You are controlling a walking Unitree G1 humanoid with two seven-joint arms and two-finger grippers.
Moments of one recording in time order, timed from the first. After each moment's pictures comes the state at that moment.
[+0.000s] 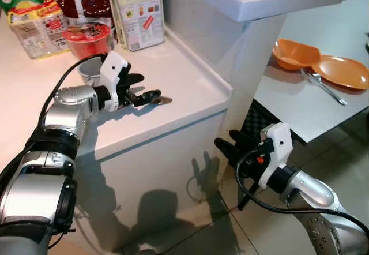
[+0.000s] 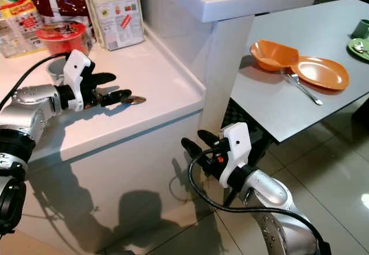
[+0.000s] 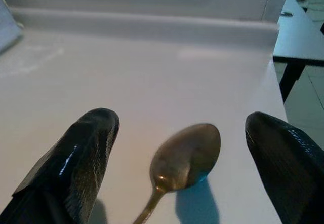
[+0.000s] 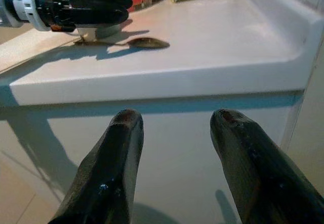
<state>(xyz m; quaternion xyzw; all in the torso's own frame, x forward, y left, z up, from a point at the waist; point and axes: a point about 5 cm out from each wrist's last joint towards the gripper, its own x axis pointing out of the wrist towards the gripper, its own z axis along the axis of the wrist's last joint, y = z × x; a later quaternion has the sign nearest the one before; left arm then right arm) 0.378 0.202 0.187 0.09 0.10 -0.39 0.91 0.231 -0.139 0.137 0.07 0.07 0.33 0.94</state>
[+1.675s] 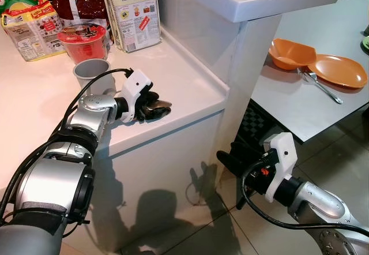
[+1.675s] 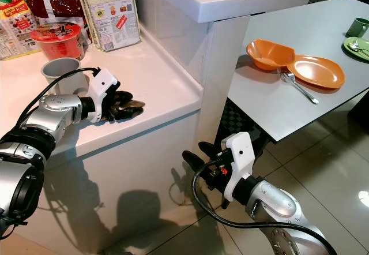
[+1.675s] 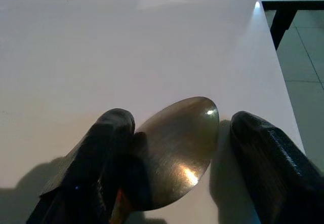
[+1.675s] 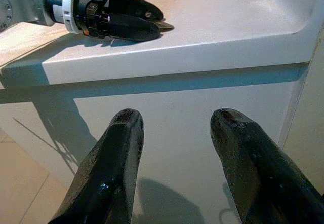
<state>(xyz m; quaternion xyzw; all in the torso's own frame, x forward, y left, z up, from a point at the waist) 0.381 0.177 0.158 0.15 0.15 -0.42 0.88 0.213 -0.142 0.136 0.07 0.11 0.35 0.93</state>
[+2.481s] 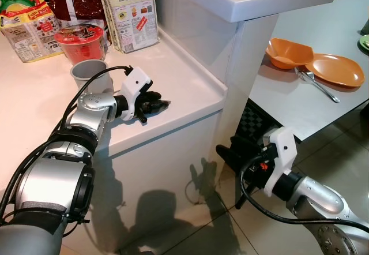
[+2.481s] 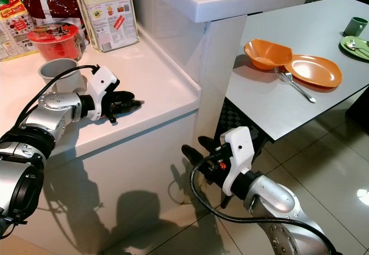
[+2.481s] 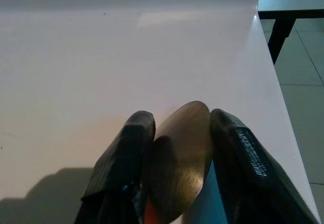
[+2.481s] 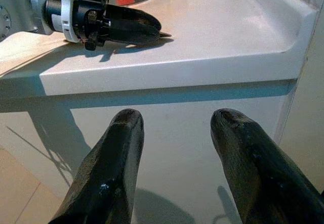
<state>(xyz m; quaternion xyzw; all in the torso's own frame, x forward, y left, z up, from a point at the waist) 0.383 0.176 0.164 0.15 0.13 -0.42 0.89 0.219 -0.139 0.145 0.06 0.09 0.34 0.93</state>
